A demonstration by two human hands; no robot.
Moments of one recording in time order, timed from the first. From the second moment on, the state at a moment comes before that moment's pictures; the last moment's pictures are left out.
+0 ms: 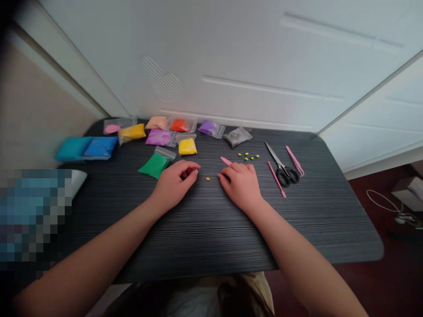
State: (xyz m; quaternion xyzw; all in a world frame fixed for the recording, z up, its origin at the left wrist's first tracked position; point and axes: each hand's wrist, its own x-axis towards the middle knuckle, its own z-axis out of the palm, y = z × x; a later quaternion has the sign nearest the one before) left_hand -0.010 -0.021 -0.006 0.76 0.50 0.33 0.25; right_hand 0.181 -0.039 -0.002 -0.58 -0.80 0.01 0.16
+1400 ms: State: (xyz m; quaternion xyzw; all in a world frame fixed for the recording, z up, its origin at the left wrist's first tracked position) left_hand -0.009 -0.014 -0.005 0.79 0.48 0.29 0.25; right_hand 0.196 -0.067 0.013 -0.53 -0.85 0.03 0.01
